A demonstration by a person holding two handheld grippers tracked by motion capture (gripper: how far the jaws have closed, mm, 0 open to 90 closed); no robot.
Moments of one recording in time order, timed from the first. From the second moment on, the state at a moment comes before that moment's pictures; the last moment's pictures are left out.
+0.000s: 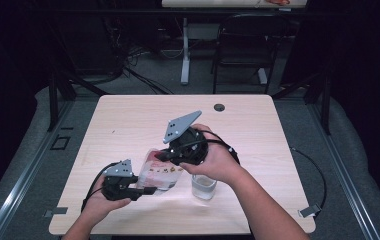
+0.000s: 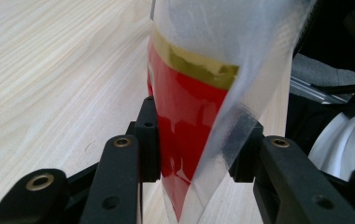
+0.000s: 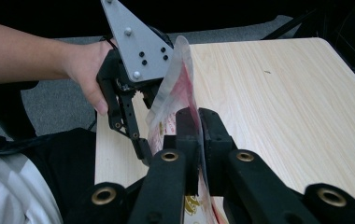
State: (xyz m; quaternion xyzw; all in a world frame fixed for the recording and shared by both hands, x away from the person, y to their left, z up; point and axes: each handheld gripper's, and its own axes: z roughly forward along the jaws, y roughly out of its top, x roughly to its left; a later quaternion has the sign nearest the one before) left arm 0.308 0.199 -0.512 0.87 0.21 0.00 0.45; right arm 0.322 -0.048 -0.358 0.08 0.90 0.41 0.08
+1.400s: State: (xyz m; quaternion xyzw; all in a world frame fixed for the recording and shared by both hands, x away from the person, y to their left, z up) left arm 0.302 0.210 -0.513 0.89 0.22 -0.01 0.39; right arm 0.320 -0.088 -0.391 0.11 0.88 0.45 0.09
